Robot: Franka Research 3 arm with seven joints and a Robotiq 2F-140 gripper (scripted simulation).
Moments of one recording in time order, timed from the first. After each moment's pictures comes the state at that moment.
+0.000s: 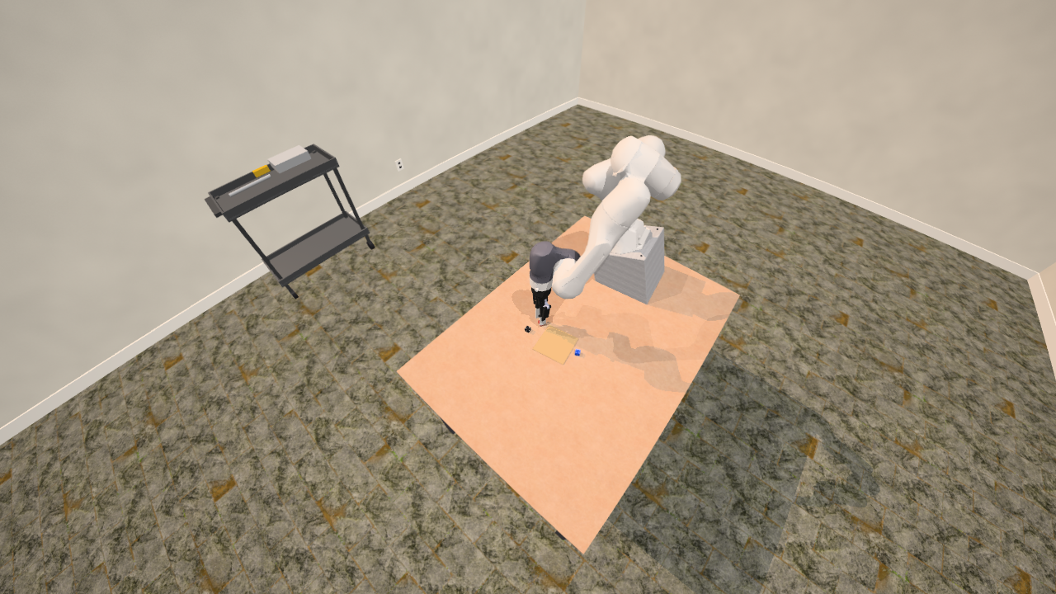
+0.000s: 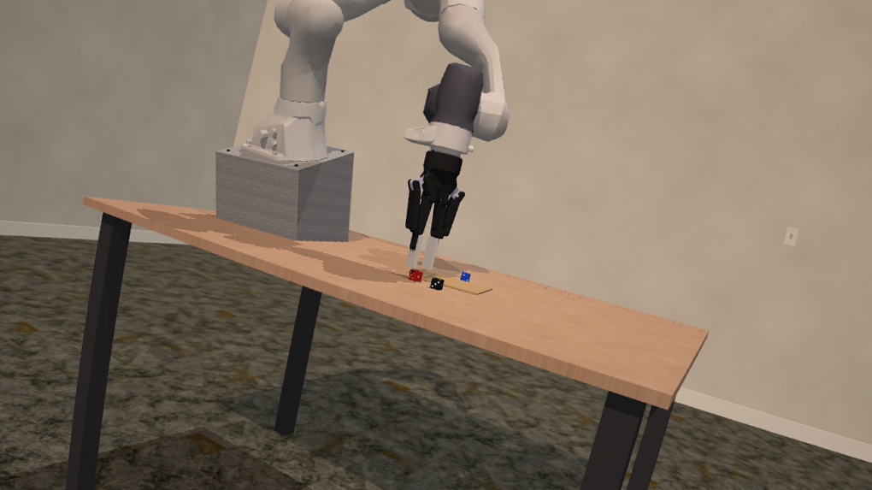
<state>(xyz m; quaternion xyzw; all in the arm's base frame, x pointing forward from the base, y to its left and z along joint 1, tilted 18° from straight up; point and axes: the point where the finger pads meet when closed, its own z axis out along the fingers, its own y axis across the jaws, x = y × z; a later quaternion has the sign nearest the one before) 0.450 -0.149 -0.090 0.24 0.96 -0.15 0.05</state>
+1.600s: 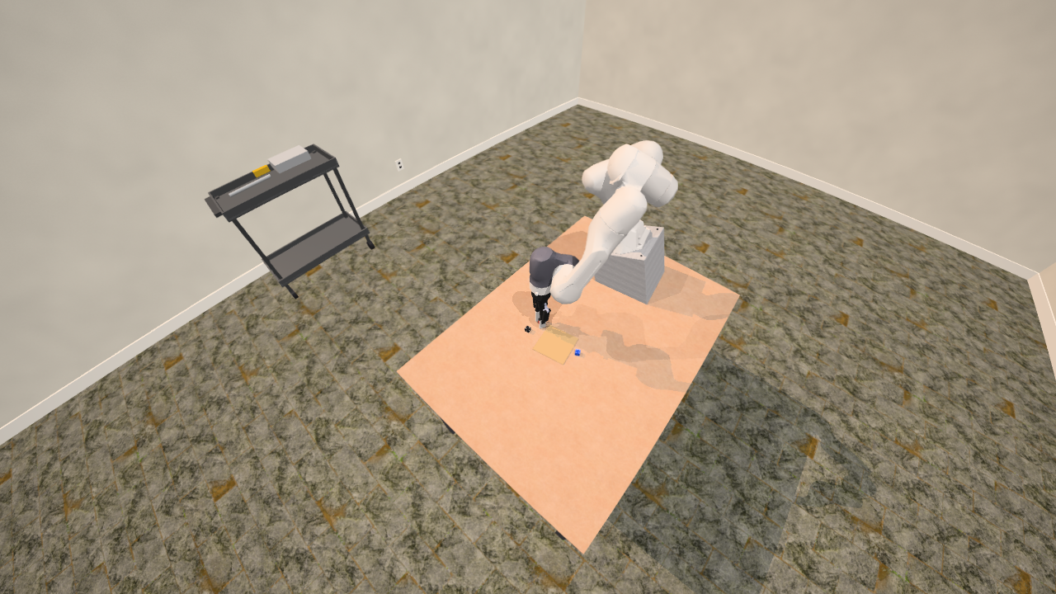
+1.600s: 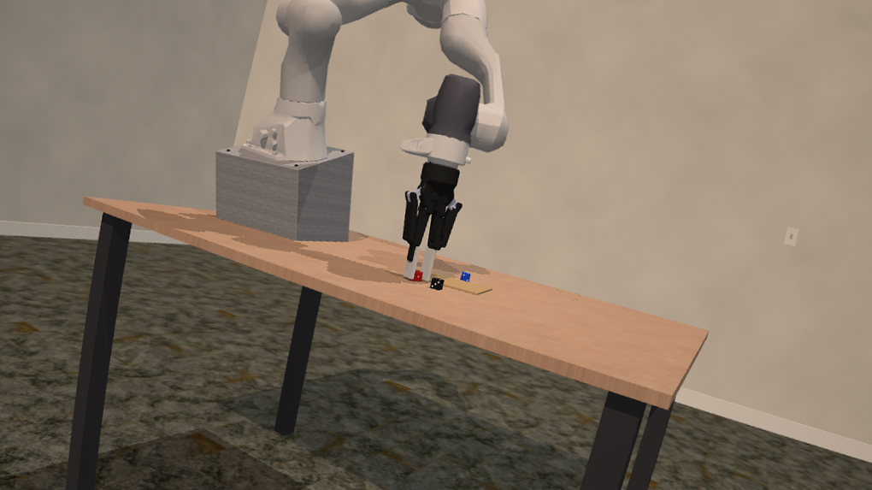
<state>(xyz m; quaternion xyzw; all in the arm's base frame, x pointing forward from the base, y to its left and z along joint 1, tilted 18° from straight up) 0.451 -0.156 -0.112 0.24 0.96 -0.15 0.05</state>
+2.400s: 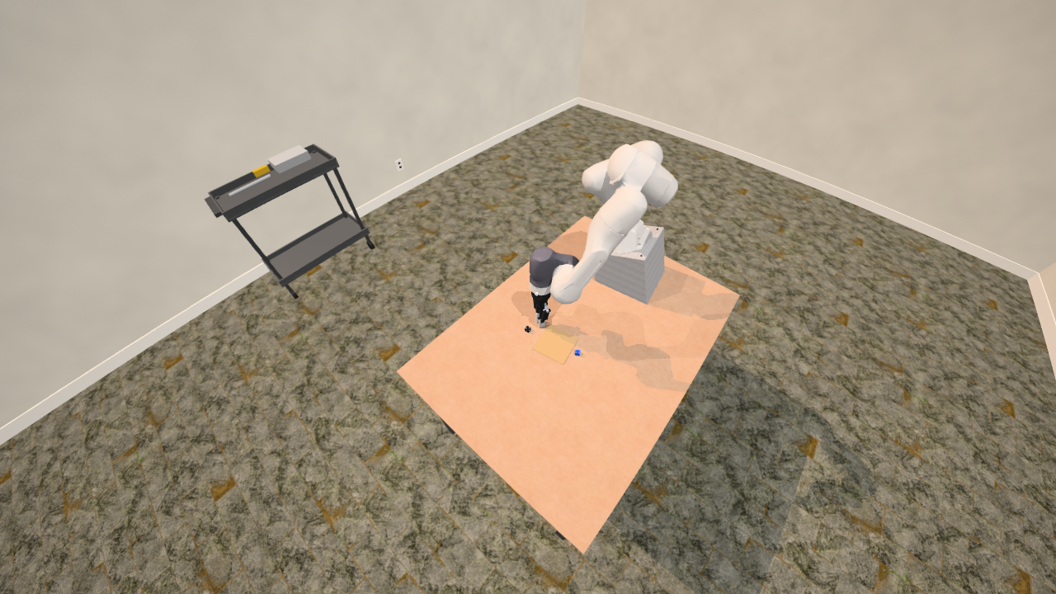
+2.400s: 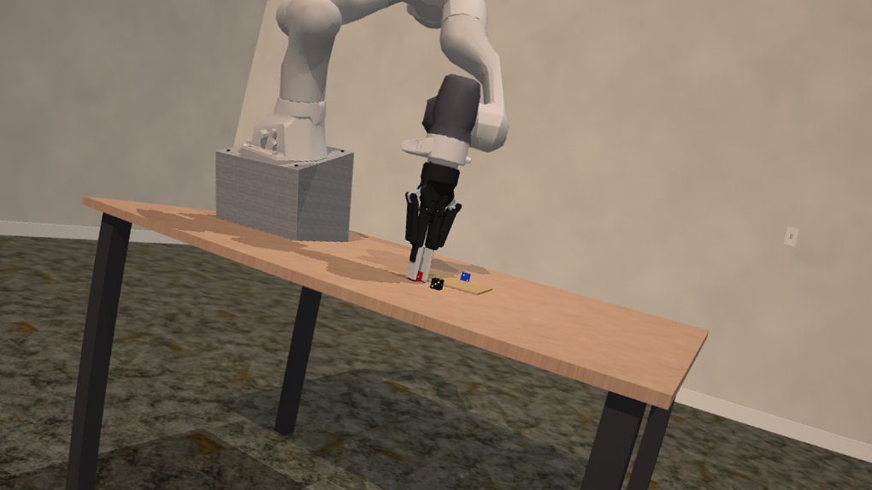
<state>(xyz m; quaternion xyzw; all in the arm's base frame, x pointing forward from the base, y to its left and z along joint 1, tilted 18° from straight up) 0.451 -0.156 -0.112 0.24 0.96 -0.15 0.05</state>
